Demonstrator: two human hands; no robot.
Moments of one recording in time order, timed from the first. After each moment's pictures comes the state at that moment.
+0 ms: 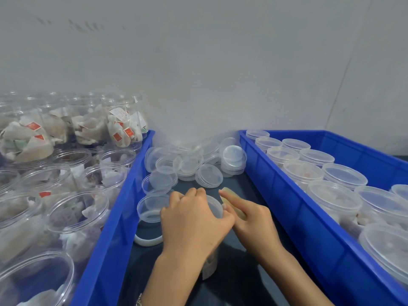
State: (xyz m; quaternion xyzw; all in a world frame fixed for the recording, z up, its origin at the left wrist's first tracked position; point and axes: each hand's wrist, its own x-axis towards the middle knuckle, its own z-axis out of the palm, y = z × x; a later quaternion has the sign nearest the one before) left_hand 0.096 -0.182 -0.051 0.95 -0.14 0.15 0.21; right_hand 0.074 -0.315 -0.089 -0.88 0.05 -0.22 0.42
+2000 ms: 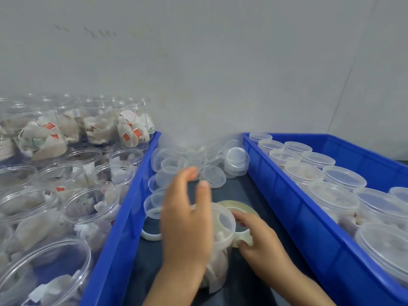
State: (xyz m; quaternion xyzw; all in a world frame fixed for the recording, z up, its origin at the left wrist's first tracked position) left_hand 0.058 -0.167 -0.035 0.75 -0.10 0.20 0.62; right_hand 0.033 -0.308 -0.095 -0.92 0.02 -0.15 0.37
